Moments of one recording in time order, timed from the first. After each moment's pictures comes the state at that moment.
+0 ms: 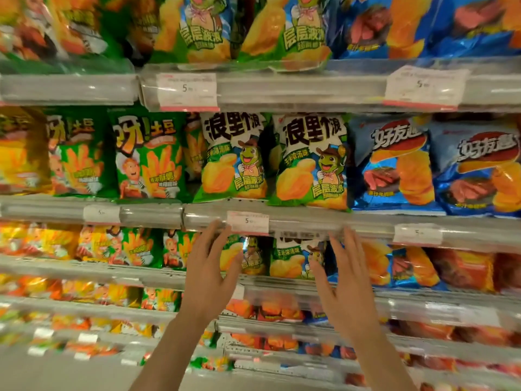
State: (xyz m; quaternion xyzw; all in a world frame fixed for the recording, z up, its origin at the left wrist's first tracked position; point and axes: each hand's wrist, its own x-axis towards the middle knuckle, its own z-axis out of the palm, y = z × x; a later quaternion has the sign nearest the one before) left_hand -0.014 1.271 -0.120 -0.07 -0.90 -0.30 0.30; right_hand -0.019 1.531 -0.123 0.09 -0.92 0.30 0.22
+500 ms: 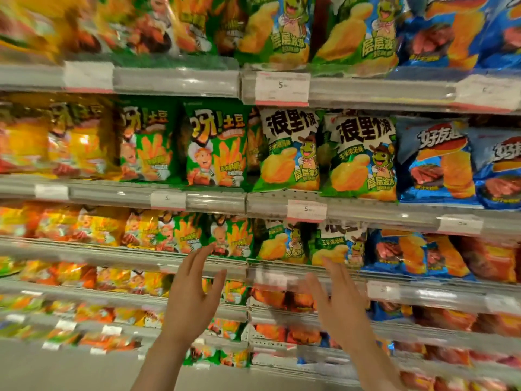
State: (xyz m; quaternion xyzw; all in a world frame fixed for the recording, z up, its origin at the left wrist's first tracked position) left_hand 0.079 1.129 -0.134 0.02 -0.90 -0.36 0.24; right_hand 0.051 1.404 -0.135 0.03 -0.93 0.35 0.05
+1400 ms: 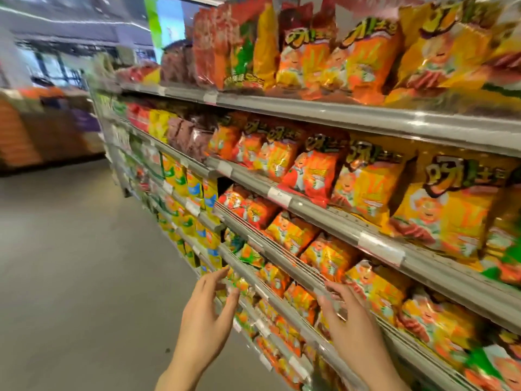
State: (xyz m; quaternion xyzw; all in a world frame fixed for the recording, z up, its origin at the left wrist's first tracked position) left_hand 0.229 0.628 -0.117 0.32 -0.81 -0.31 0.38; right_hand 0.038 0.806 -0.110 0.34 -0.82 0.44 -0.09
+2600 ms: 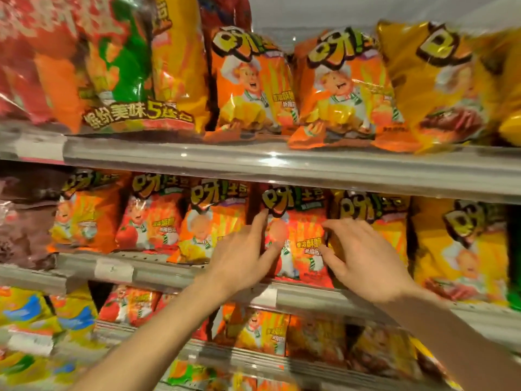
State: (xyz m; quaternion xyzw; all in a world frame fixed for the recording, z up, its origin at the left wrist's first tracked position) left_hand -0.096 0.393 0.015 -0.06 -0.96 -0.14 0.22; right_hand -0.110 0.625 0.033 0.24 -0.93 0.08 0.26
